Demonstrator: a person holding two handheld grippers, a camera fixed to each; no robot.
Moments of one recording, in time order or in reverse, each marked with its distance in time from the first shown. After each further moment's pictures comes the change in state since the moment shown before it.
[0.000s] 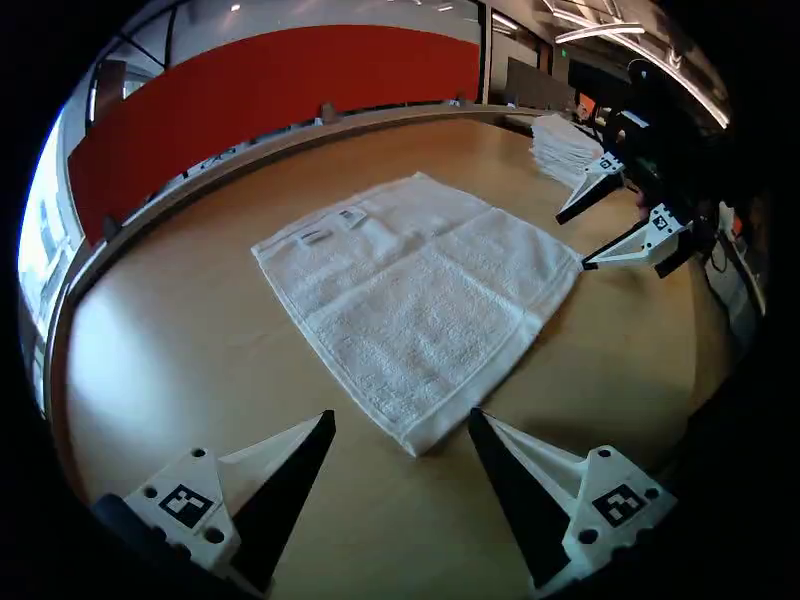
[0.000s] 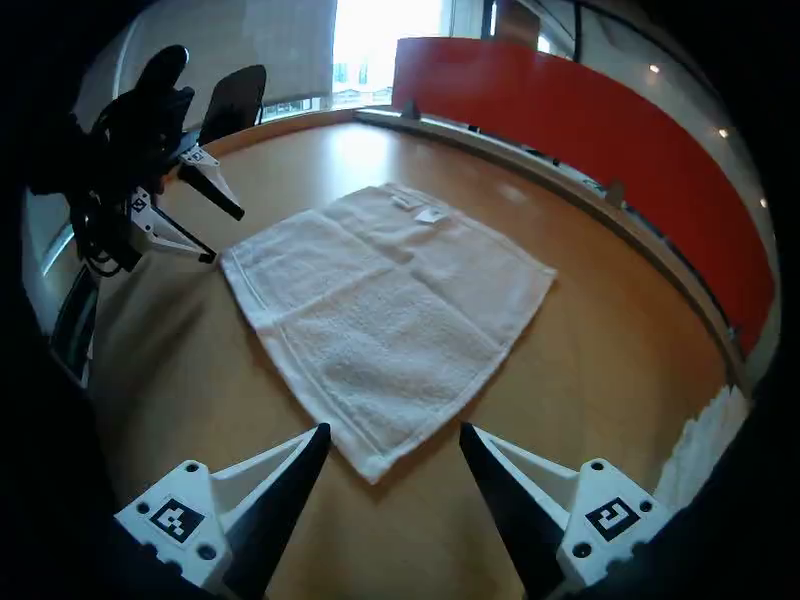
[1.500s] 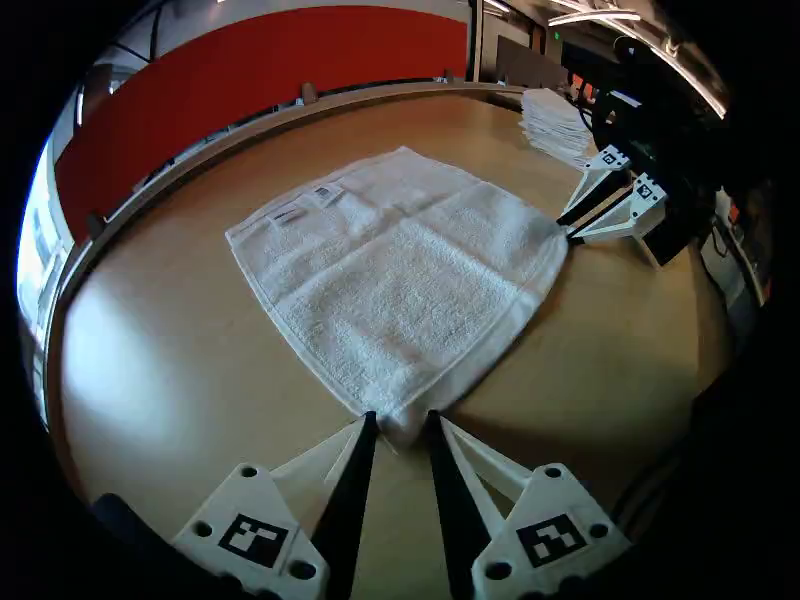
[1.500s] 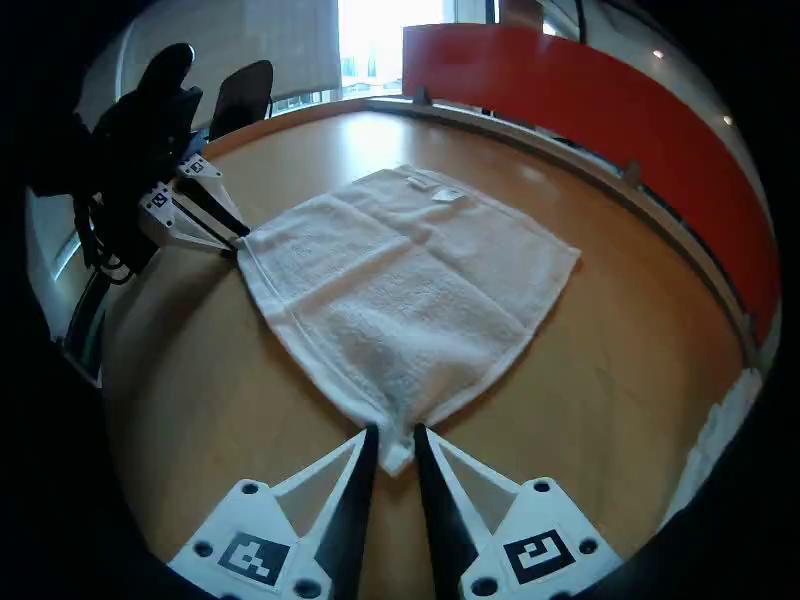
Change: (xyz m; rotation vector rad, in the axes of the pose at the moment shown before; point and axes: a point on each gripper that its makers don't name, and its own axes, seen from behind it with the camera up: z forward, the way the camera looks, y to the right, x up) left arm -0.013 0.021 0.018 -0.018 -0.070 0.024; right arm -0.015 -0.012 0.007 0.070 -0.030 0.023
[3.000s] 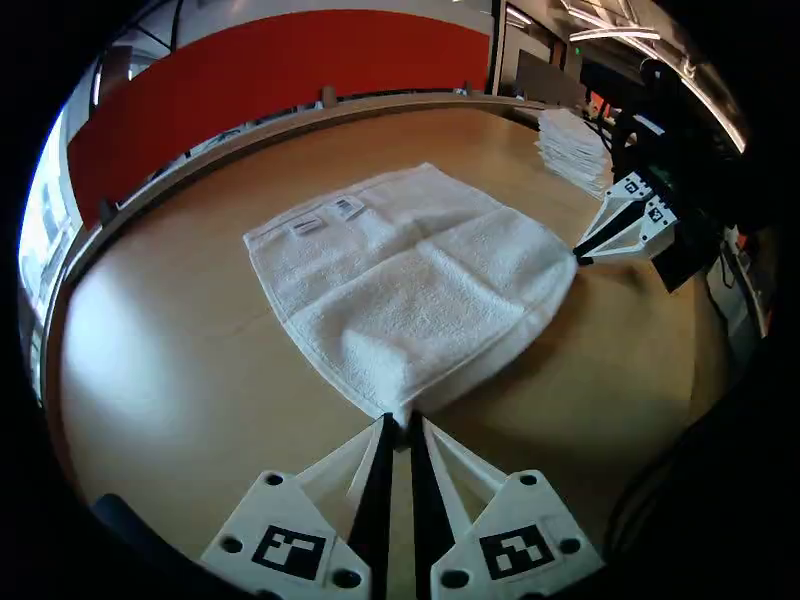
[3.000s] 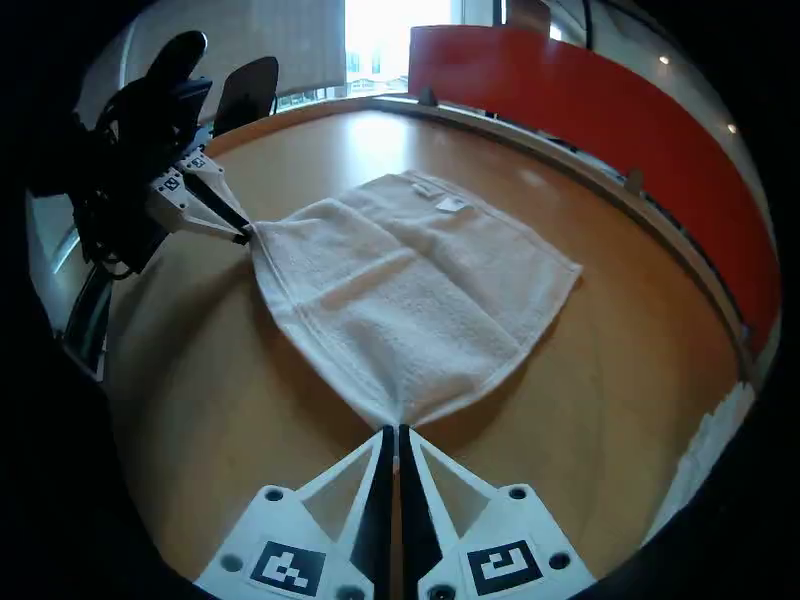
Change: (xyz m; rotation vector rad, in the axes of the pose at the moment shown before) left arm 0.016 0.000 -0.011 0.023 0.022 -0.072; right arm 0.009 -0.004 -0.013 -0.003 -0.011 -0.019
